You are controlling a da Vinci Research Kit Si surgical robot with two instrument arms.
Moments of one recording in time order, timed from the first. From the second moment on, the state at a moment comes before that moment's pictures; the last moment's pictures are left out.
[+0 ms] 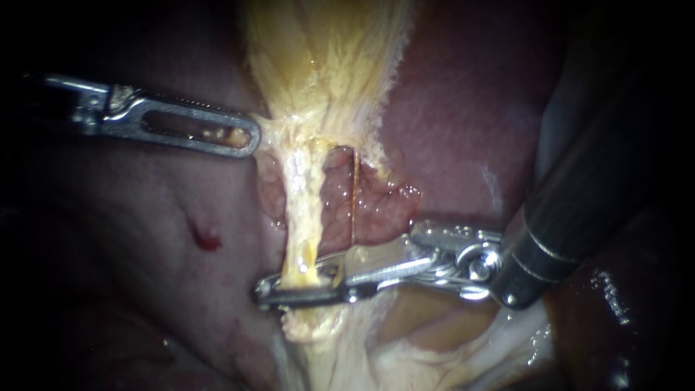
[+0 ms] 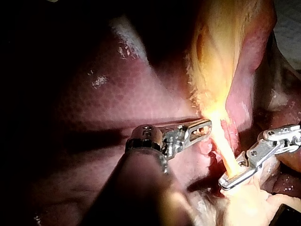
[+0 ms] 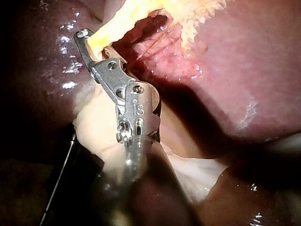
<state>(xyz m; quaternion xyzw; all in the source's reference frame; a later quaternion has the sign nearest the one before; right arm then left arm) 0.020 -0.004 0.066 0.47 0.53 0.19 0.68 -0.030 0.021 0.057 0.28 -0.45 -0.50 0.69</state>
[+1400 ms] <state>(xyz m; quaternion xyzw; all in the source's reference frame) 0.020 -0.003 0.070 0.39 0.57 0.15 0.70 -0.030 0.021 0.057 0.28 -0.45 -0.50 0.69</state>
